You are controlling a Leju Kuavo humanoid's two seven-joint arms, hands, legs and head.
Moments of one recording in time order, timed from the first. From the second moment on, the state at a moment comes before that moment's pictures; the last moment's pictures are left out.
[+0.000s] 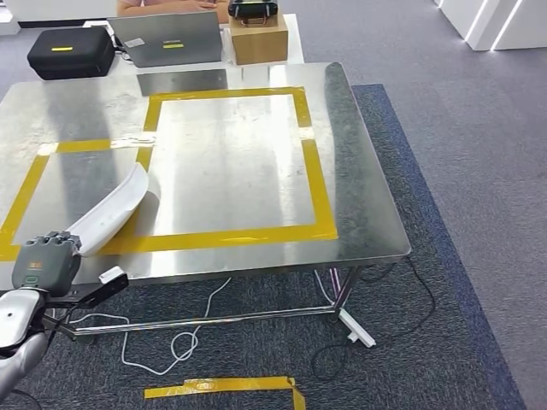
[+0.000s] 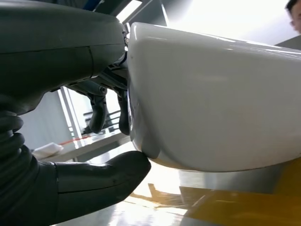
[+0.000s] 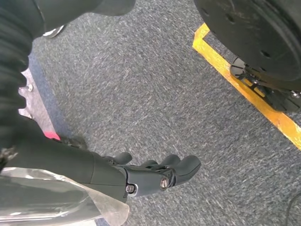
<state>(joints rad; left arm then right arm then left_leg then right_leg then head) -0.31 0.52 -0.60 -1.23 -1.25 0.33 0.20 -0.01 -0.47 1.49 -0.95 -0.58 -0.43 0.21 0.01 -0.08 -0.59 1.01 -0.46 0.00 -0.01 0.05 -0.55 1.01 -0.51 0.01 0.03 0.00</state>
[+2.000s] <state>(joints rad) -0.27 0.48 -0.38 -1.36 -0.81 0.64 -0.08 -0.02 -0.48 1.56 -0.97 -0.63 -0.45 0.15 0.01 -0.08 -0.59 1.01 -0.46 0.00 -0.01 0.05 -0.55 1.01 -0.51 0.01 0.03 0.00</state>
